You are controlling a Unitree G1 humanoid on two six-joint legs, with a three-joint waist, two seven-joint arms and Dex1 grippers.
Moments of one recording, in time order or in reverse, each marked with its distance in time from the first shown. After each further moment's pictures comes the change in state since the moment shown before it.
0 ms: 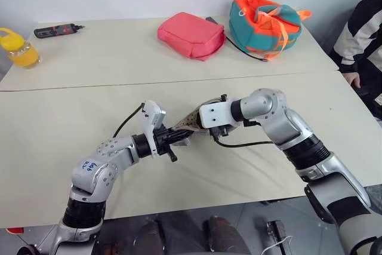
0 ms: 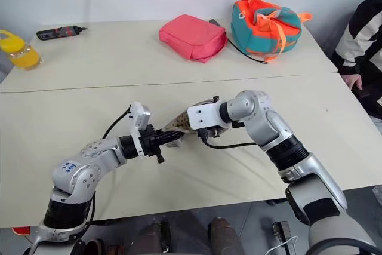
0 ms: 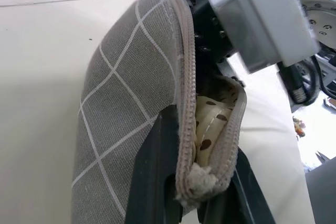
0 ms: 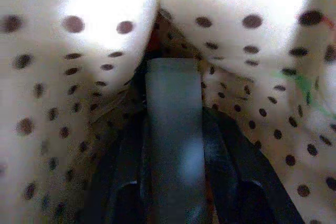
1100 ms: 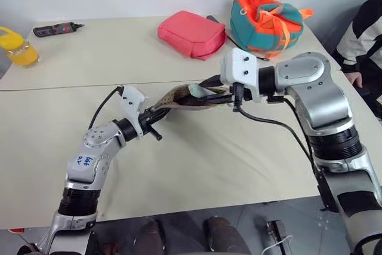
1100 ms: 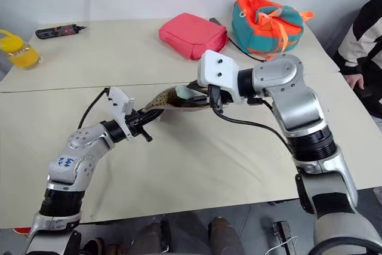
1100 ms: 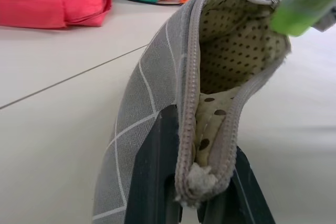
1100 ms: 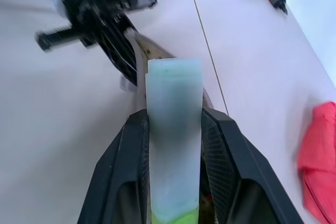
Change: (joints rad) left arm -0.059 0.053 0.062 0.181 0.247 -0.294 0.044; right arm -0.061 -0.077 -0.244 -0.207 0.409 0.302 0.049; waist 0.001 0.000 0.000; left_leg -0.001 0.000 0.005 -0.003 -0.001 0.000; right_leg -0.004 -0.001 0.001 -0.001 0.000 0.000
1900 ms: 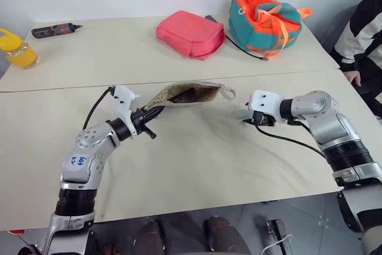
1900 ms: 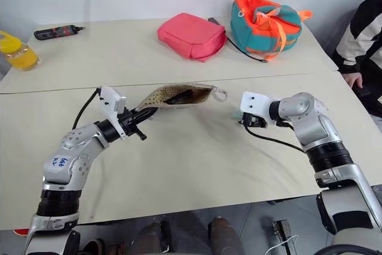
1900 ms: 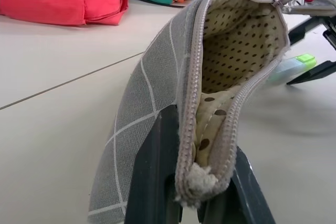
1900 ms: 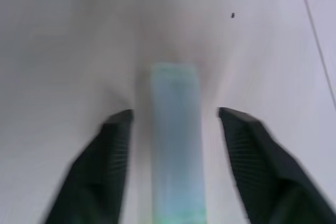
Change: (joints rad) left arm 0.006 -0.010 0.044 0.020 -0.025 0.014 -0.029; right arm 0.168 -0.118 0.065 0.451 -0.275 -0.338 -0.163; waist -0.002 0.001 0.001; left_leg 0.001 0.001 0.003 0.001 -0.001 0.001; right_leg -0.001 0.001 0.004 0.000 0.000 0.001
